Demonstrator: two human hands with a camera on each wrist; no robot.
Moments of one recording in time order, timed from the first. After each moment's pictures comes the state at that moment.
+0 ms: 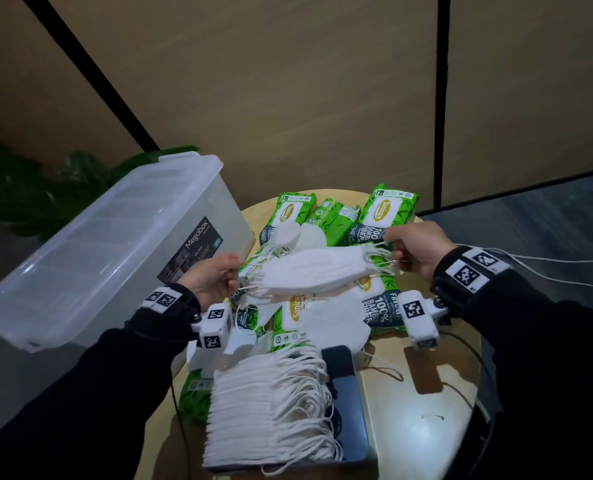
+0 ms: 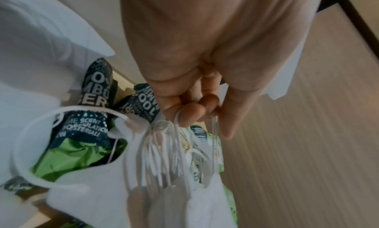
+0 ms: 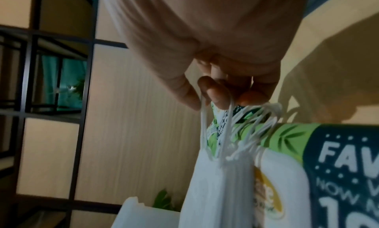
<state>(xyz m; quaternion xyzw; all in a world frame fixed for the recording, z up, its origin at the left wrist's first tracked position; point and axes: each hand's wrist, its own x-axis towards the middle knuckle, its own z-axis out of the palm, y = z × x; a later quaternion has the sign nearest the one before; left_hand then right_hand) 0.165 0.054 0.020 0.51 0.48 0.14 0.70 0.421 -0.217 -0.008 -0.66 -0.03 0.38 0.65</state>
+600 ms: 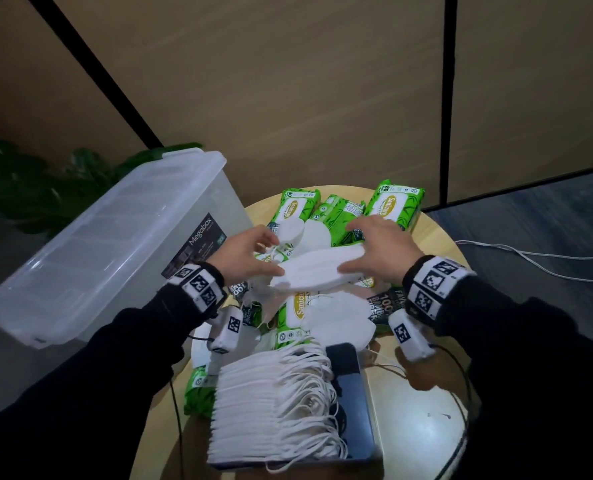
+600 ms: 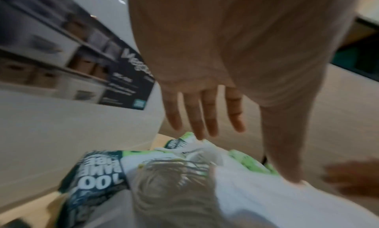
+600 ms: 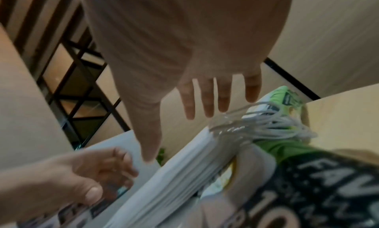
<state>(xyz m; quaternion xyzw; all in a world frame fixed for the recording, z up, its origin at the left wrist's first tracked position) 0.199 0.024 0.047 0.92 0.31 -0.01 0.23 0.391 -0.187 -0.011 -0.84 -0.44 0.14 0.27</state>
